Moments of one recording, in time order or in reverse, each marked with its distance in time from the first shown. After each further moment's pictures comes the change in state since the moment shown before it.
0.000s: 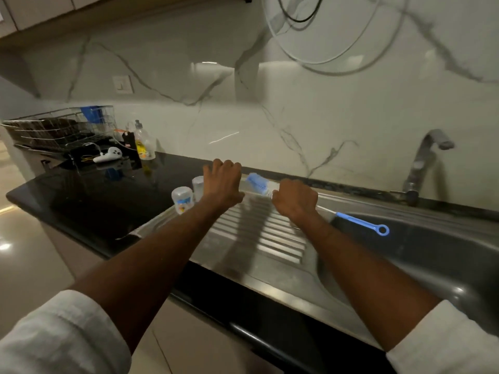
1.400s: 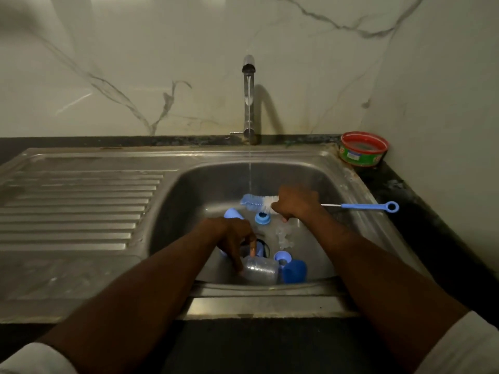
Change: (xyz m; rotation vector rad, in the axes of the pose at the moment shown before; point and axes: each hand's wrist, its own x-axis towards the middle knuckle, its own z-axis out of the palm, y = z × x) left_hand -0.069 0.372 0.104 -0.236 -0.953 1.139; right_hand -0.102 0.353 -0.001 -0.171 -0.417 0.424
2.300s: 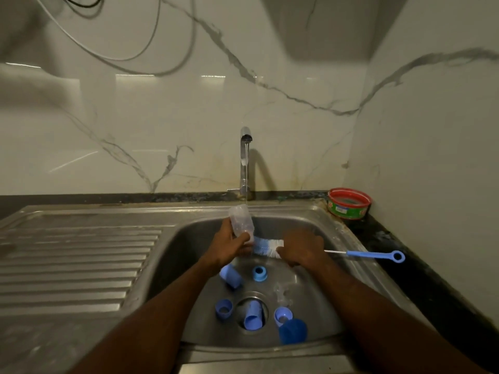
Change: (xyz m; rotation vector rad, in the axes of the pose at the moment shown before) left_hand 0.004 -0.013 -0.030 -1.170 1.037 0.088; right_hand -0.006 0.010 -0.009 -0.010 0.241 0.082
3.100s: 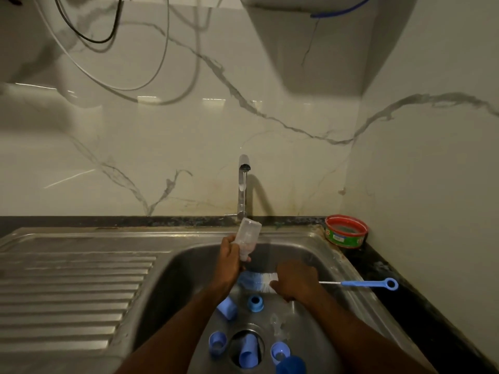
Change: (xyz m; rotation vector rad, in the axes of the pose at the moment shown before) left_hand 0.022 0.006 0.025 -0.209 0.191 0.035; right_hand 0.003 -0.003 0.004 -0.066 -0.078 -0.075
